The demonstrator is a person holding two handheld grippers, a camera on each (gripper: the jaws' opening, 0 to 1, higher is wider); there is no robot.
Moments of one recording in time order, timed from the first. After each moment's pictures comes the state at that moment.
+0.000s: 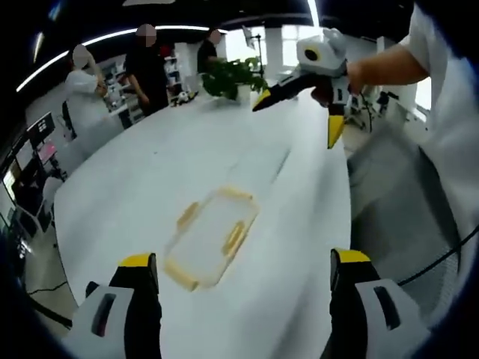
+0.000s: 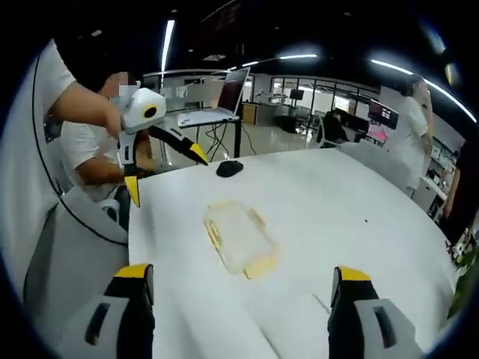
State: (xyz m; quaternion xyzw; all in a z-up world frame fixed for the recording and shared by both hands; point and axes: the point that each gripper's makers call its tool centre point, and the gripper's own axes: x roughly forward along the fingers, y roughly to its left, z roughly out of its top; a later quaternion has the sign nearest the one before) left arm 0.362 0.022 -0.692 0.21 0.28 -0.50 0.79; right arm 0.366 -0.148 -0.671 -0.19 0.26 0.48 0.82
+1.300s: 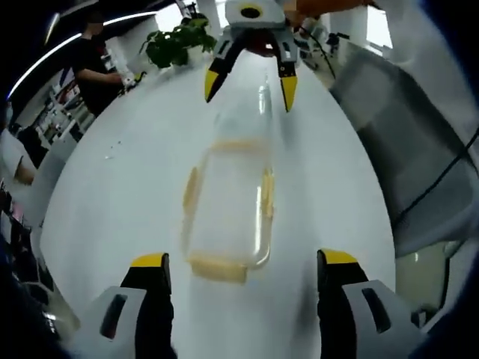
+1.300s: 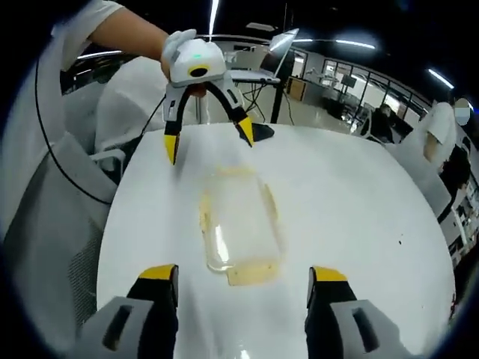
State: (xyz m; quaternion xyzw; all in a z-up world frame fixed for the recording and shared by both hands) left arm 0.414 0.041 -0.755 0.36 0.31 -0.59 0.65; right arm 0.413 -0.120 -0.740 -0.29 0.31 0.55 0.72
